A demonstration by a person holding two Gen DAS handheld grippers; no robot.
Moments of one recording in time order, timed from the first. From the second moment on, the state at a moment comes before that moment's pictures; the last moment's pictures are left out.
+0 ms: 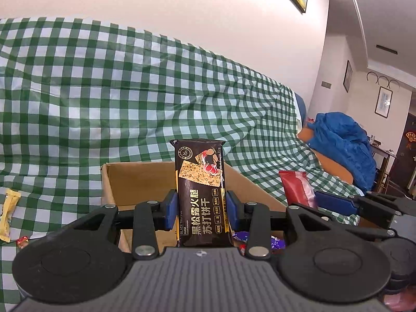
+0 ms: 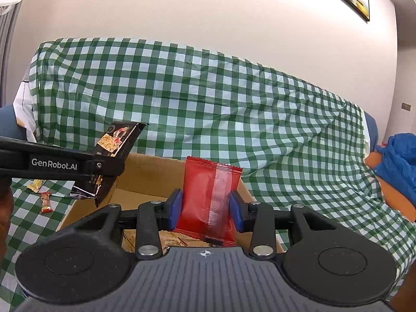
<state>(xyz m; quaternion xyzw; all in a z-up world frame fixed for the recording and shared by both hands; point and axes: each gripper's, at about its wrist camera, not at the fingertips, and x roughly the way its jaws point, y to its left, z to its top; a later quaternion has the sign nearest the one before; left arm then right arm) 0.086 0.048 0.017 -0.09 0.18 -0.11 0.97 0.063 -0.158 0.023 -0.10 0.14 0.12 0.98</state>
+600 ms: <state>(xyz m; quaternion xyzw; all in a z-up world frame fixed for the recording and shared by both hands) 0.082 0.049 0.016 -0.09 0.17 -0.12 0.97 0.061 -0.157 0.025 -0.11 0.13 0.09 0.98</state>
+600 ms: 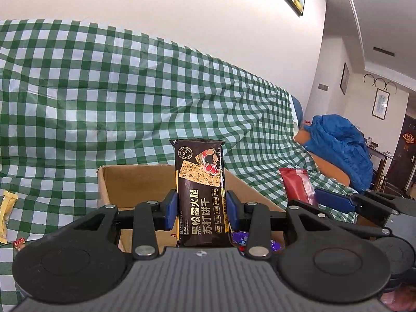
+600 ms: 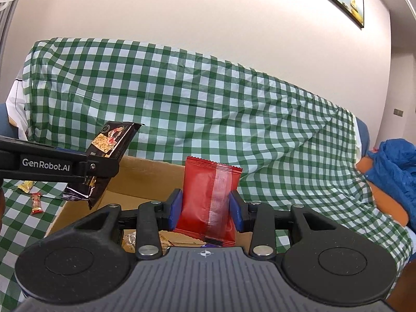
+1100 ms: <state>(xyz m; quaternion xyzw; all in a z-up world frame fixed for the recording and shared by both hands) 0.083 0.047 0.016 -0.11 0.17 -0.14 0.97 0.057 -0.155 0.023 -0.12 0.11 0.06 0.99</state>
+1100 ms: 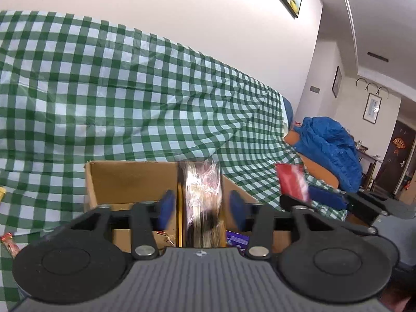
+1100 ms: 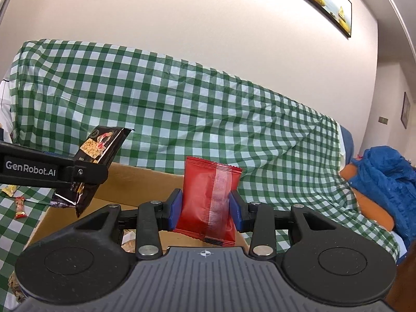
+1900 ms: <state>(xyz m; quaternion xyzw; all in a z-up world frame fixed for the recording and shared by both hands) 0.061 0.181 0.017 -0.18 0.19 0.07 0.96 0.042 -0.083 0.038 -0.08 0.12 0.16 0.98</state>
